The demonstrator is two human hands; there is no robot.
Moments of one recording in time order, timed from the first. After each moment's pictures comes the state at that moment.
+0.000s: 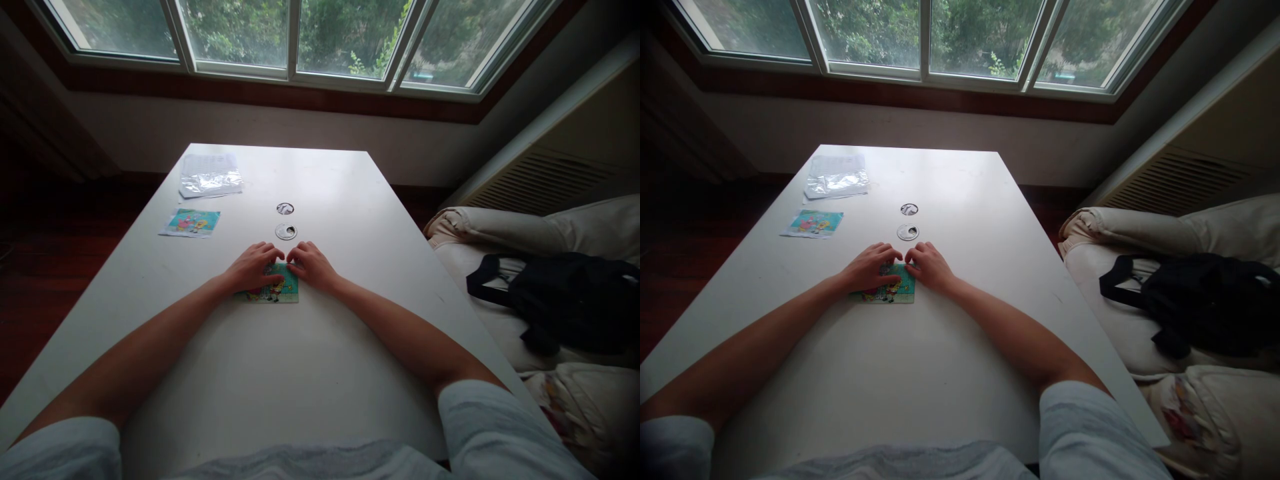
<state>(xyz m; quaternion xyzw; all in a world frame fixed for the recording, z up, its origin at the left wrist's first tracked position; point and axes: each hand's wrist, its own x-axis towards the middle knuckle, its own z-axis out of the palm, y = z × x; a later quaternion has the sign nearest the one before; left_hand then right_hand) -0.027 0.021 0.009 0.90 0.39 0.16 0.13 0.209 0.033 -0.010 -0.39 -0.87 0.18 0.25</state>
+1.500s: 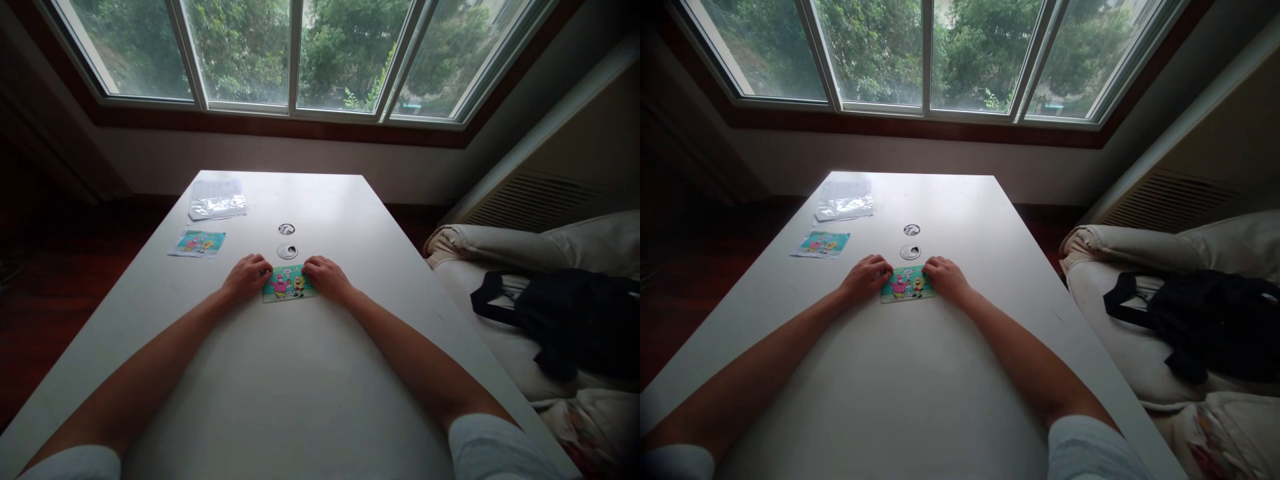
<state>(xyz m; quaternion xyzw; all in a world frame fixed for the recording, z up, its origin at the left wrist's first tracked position) -0.051 0.037 -0.003 0.86 0.46 0.22 0.09 0.243 0.052 -0.007 -0.38 -0.90 0.05 0.19</state>
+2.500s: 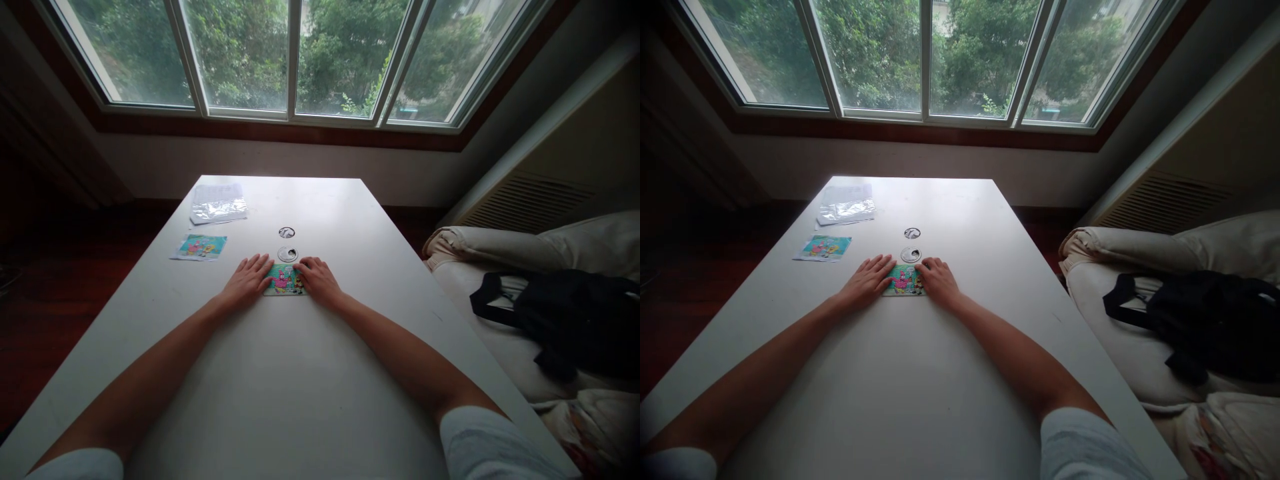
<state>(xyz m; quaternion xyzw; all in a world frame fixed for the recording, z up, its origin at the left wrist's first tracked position) -0.053 0.036 -0.023 0.84 0.53 0.07 0.03 0.218 0.045 -0.012 -0.45 -0.87 0.04 0.18</state>
